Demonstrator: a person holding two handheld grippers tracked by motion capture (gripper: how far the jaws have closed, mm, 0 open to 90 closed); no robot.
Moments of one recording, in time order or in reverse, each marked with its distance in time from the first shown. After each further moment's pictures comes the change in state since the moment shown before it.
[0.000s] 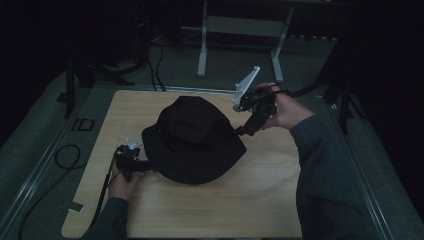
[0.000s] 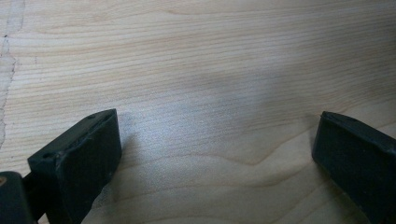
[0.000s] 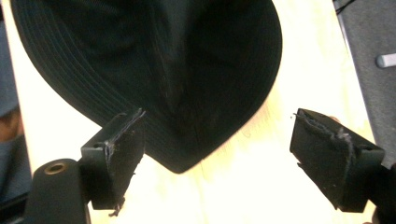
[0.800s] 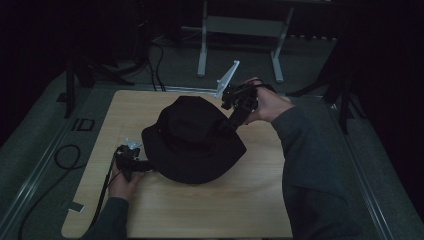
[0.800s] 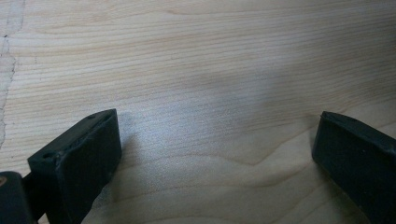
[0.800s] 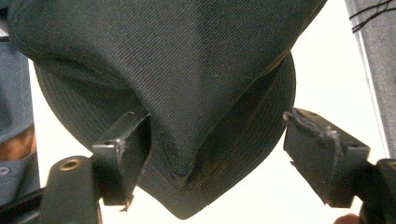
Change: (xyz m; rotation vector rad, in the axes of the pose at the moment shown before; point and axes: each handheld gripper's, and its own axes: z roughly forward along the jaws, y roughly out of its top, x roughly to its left) left arm 0.000 0.000 0.000 0.000 0.000 0.000; right arm -0.004 0.041 0.016 -0.010 0.062 -0.045
